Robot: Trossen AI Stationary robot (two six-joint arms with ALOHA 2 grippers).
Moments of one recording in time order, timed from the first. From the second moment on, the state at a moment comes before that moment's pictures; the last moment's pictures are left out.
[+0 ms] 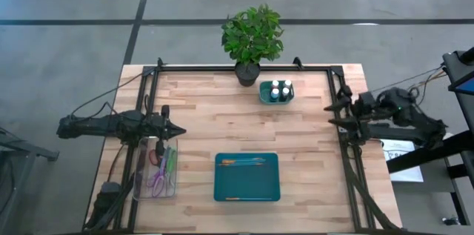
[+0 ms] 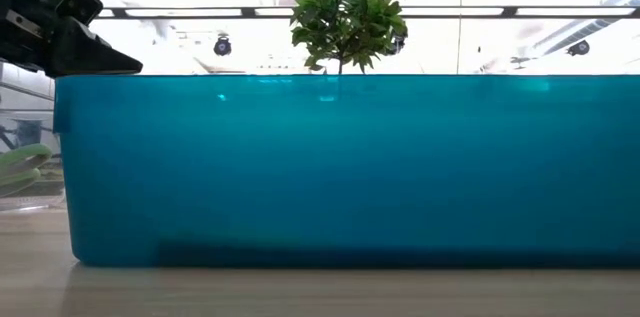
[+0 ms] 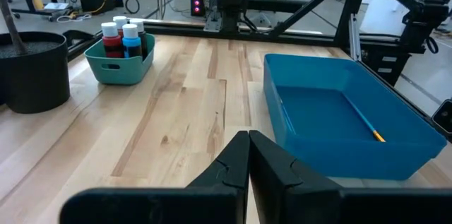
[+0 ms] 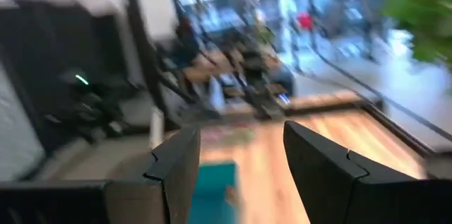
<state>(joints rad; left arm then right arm) -0.06 0.02 0.10 -0.29 -0.05 -0.08 -0.13 0.18 0.61 -0.39 -0.24 0.22</state>
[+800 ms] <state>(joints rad) -0.06 0.02 0.10 -0.29 -0.05 -0.08 -0.13 0.00 0.01 0.14 -0.25 0.22</state>
